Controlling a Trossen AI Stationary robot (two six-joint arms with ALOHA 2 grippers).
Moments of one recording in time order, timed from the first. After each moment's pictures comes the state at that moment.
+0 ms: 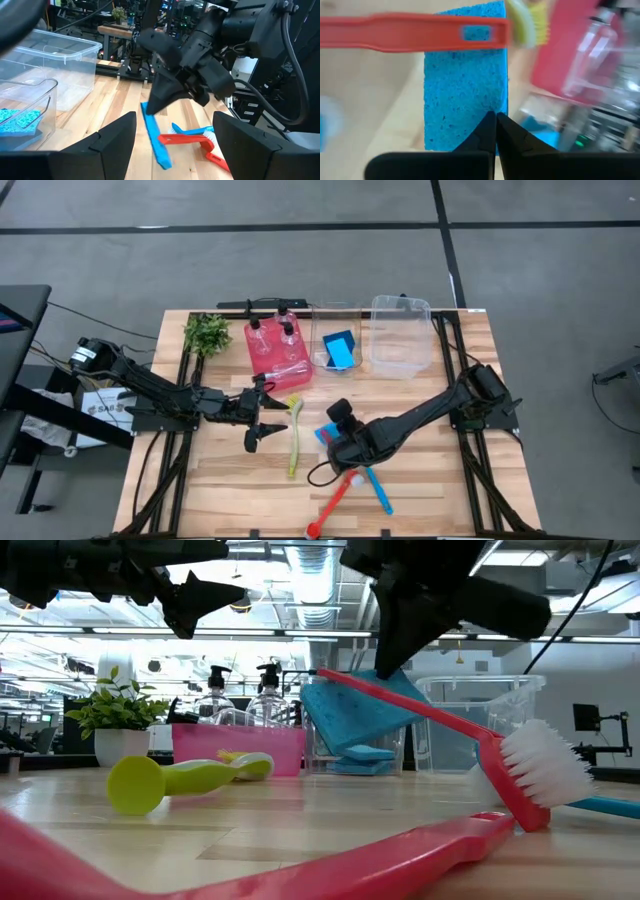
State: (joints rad) left arm -0.35 1.14 0.31 0.78 -0.27 -0.16; right arm 0.41 1.77 1.45 -0.91 0.64 -0.31
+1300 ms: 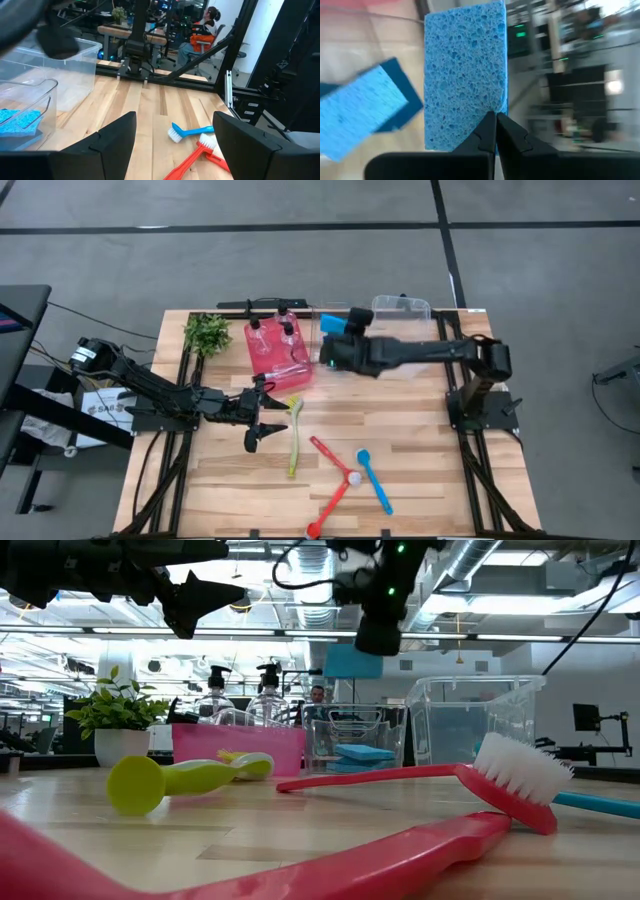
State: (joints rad) left arm -0.35 1.14 0.31 0.78 -0.27 -0.16; right arm -0.12 1.65 1.45 -0.76 1.00 -0.26
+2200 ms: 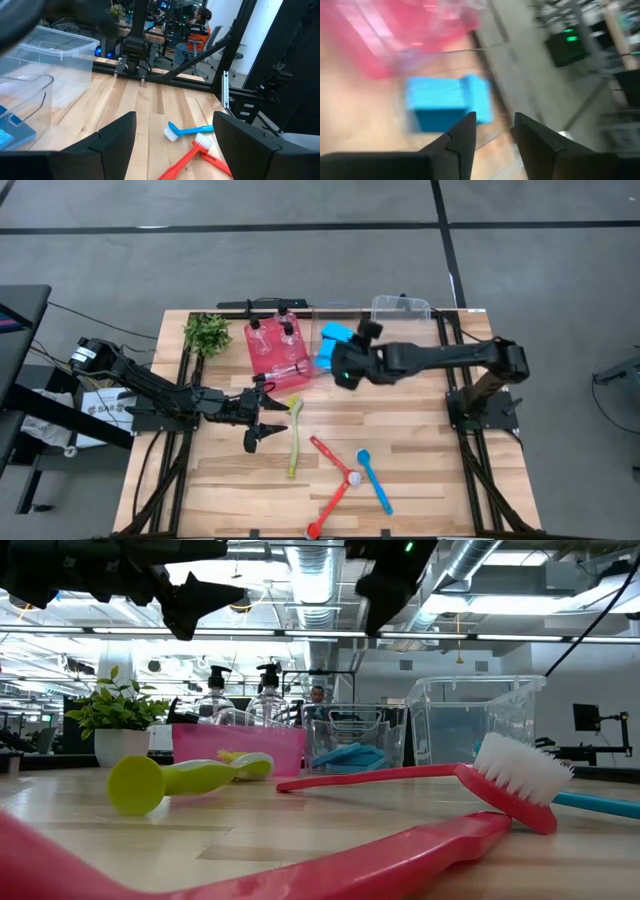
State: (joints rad) left arm -0.35 1.14 0.31 0.78 -0.26 -0.19; right arm -0.01 1.54 1.45 -0.84 0.79 0.03
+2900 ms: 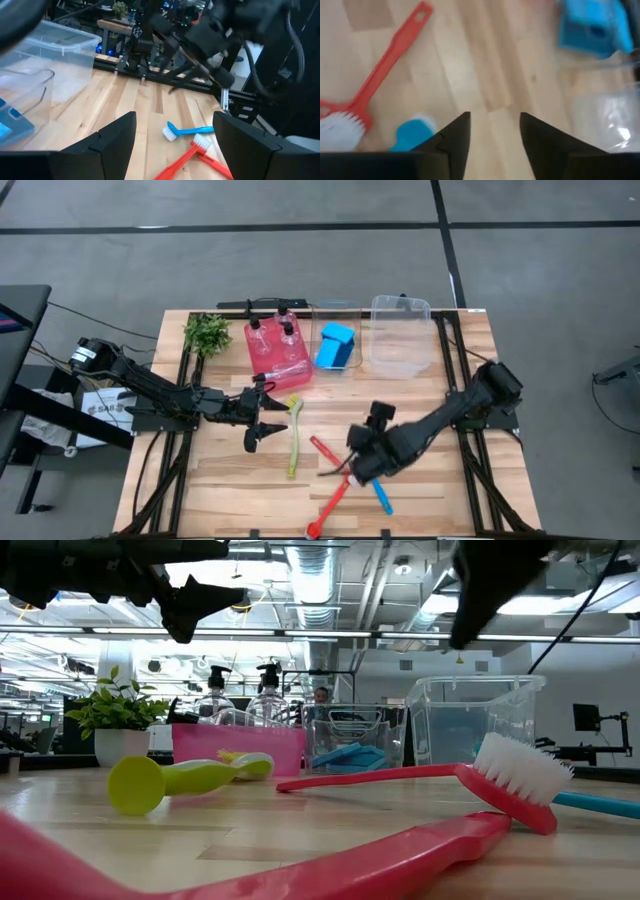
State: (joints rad) left arm -0.35 1.14 0.31 0.77 -0.27 -0.23; right arm 0.51 1.68 1.45 -1.17 0.57 0.73
